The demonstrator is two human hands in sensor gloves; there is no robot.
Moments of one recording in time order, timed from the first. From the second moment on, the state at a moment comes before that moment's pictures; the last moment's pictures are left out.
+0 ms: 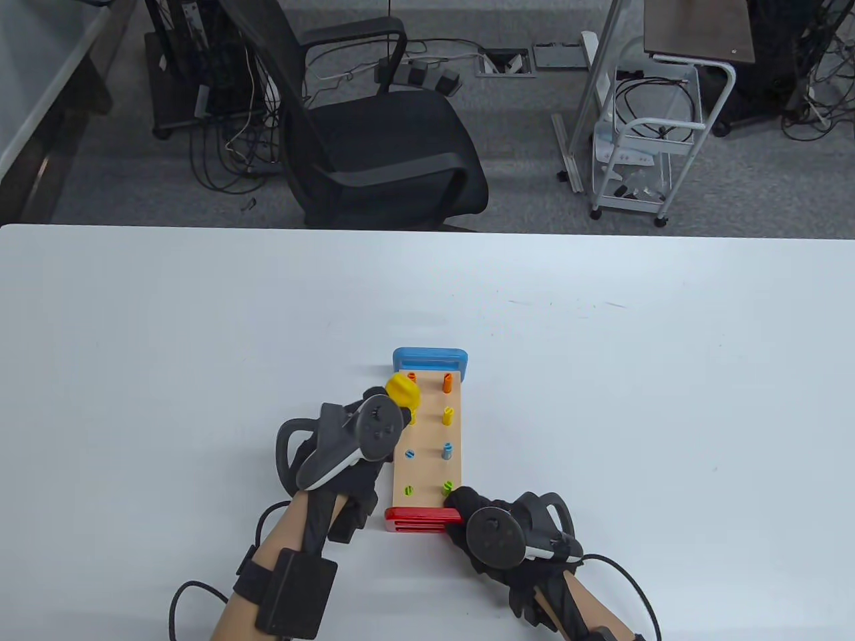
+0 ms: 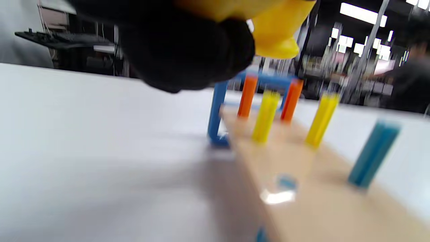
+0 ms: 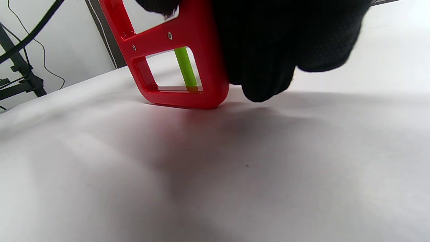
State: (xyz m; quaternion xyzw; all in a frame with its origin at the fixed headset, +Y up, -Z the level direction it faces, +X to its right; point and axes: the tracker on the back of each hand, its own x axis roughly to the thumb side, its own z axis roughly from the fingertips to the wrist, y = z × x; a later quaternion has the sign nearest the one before) left_hand -0.131 -0.675 -0.237 0.00 -0.08 0.12 0.99; right_hand 0.081 -0.756 -0.151 0.32 0.14 0.93 0.12
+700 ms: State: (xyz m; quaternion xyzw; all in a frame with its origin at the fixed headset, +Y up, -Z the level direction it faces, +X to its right) left_hand -0.117 -0.664 -0.226 0.07 -0.10 0.13 0.98; right_hand 0.080 -0.755 -0.150 0.31 0.14 0.93 0.12
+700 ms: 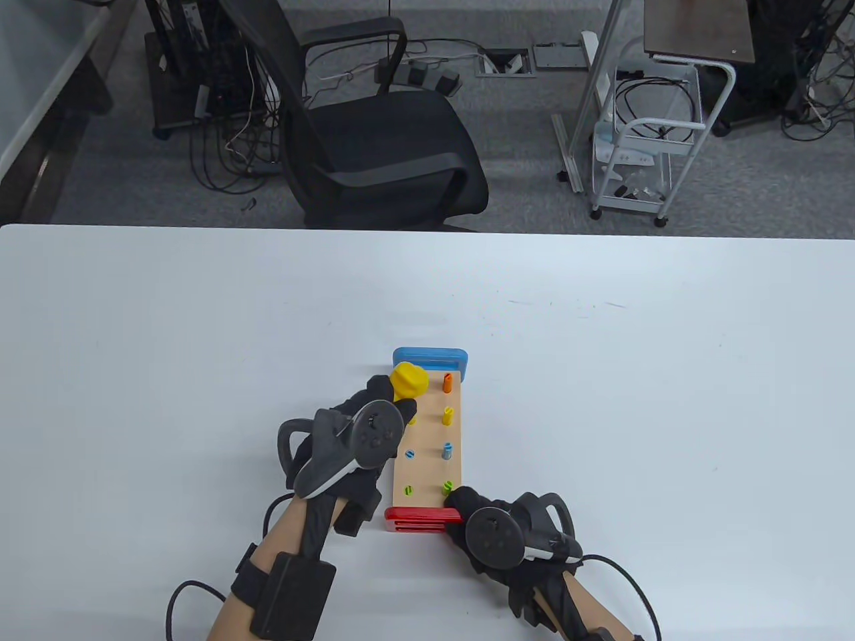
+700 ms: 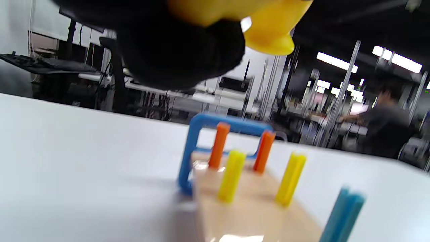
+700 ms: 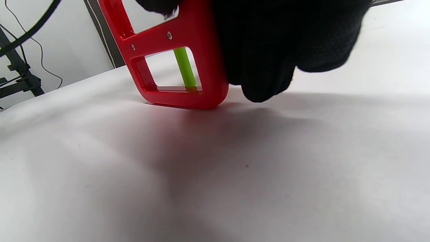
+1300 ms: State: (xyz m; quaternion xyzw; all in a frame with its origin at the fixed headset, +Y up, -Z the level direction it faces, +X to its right) left_hand -0.115 -0.647 -0.227 0.06 -0.11 0.12 0.98; right_hand 0.080 -0.754 -0.150 0.31 0.14 0.93 0.12
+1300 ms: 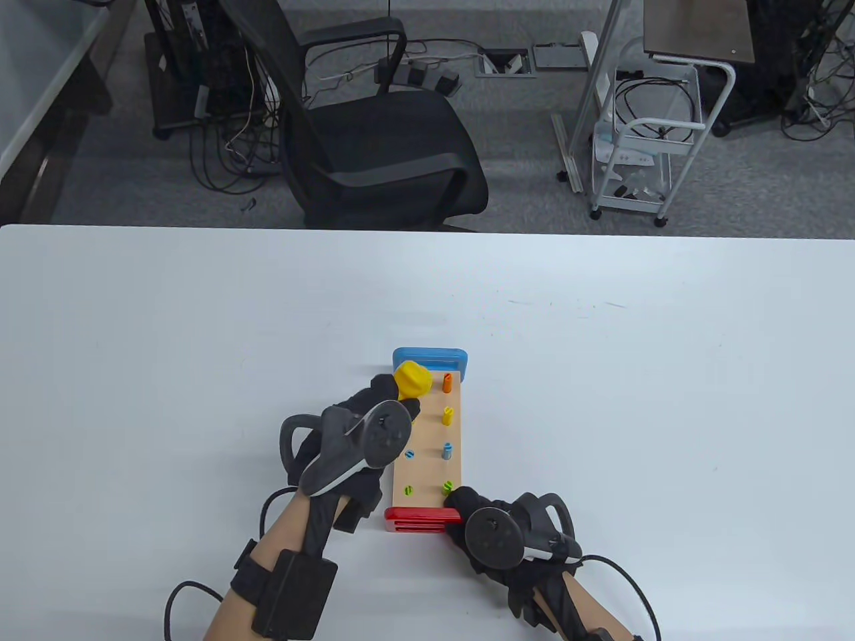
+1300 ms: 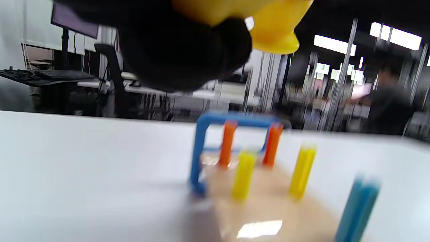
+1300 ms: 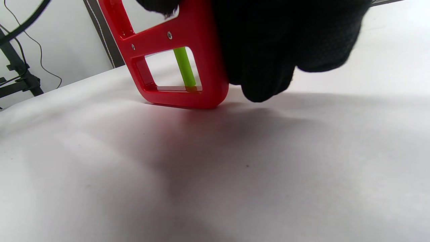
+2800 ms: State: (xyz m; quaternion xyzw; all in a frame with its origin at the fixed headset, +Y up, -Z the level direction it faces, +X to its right) left_hand -0.094 -0.684 -0.234 -0.12 -0.10 -0.07 0.99; right_hand 0.080 -0.756 -0.151 0.31 0.14 0.93 0.12
